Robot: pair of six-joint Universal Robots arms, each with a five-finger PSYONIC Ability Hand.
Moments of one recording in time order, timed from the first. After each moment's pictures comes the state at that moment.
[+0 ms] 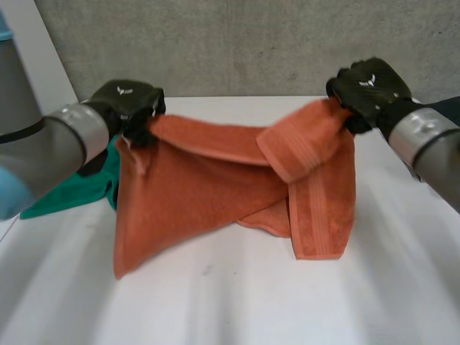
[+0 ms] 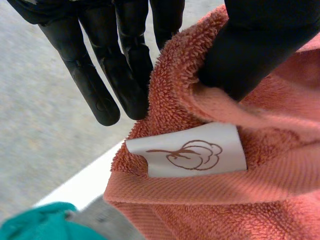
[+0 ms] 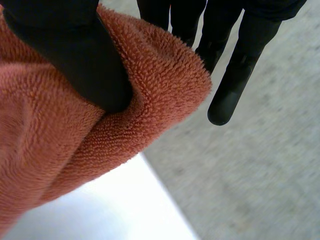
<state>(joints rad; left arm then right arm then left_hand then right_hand) 4.34 -2.00 -1.06 2.86 -1.41 3.41 1.81 -1.22 1.35 -0.20 1.16 2.64 1.15 1.19 1.20 1.20 0.98 1.10 1.18 1.19 1.20 0.96</state>
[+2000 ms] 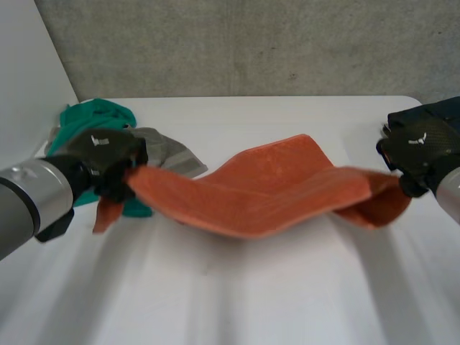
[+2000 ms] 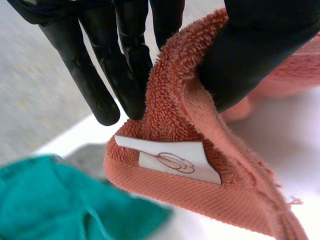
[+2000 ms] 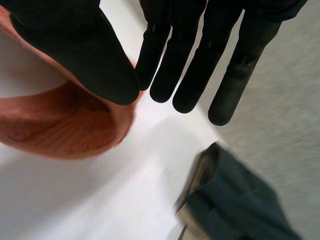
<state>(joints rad) 4.39 -1.64 -1.53 2.78 -1.37 3.46 1.75 -1.52 1.64 0.19 1.44 2.43 1.15 1.19 1.20 1.20 0.98 0.85 1.18 1.19 1.20 1.02</state>
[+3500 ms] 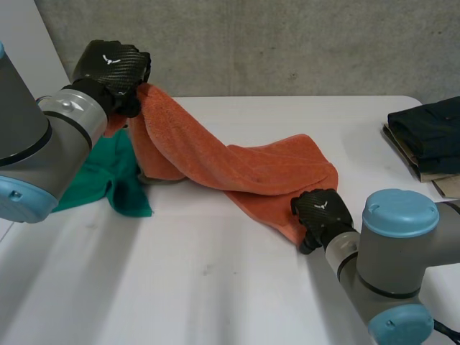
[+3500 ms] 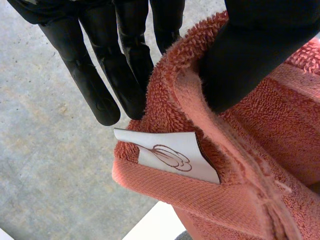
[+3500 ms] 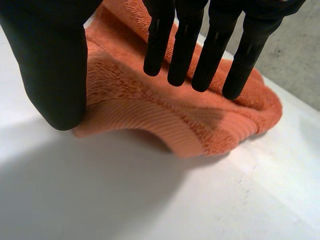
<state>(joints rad) 4.32 -1.89 -1.24 3.18 -1.51 3.55 2.08 -1.04 1.73 -0.33 1.59 2.85 1.15 1.19 1.20 1.20 0.98 0.62 0.62 0.62 0.62 0.44</state>
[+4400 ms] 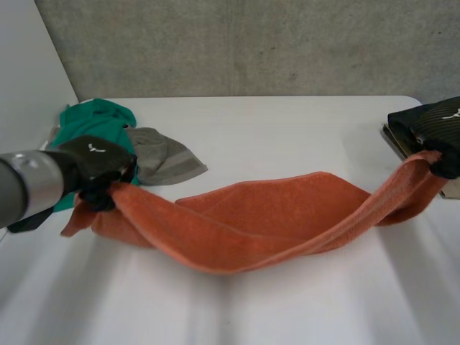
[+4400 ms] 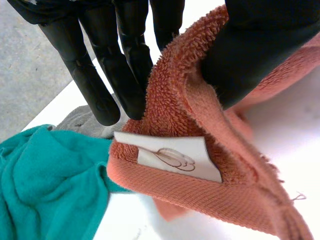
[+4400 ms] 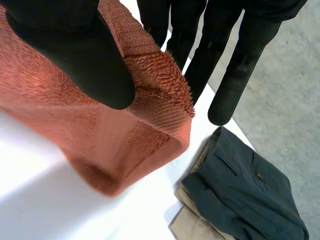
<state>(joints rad) 4.43 -1.78 -1.34 2.56 -1.39 3.72 1.59 -1.41 1.31 0.56 1.28 2.35 1.15 1.19 1.20 1.20 0.98 1.11 1.18 1.19 1.20 1.00</state>
